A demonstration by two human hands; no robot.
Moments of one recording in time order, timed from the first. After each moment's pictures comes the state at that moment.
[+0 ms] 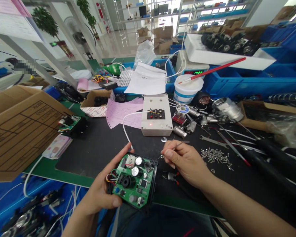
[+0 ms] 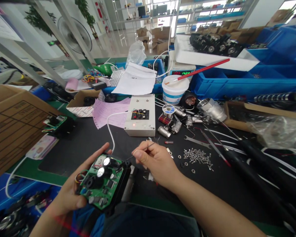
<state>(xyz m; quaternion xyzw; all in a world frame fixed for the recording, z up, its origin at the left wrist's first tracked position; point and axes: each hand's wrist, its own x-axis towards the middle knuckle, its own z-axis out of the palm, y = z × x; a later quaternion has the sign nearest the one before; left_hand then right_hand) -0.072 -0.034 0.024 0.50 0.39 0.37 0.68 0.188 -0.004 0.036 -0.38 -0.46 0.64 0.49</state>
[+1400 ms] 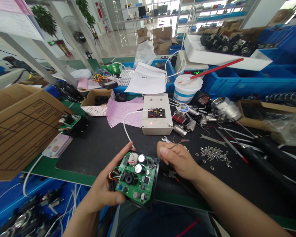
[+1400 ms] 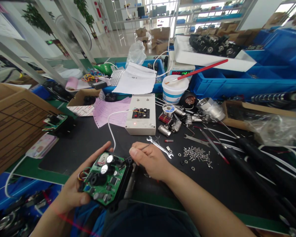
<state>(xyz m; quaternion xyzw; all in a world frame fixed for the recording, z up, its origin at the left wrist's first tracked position) -0.067 -0.037 0.026 0.48 0.38 0.39 0.69 0.177 0.005 0.027 -0.25 -0.61 0.58 0.47</state>
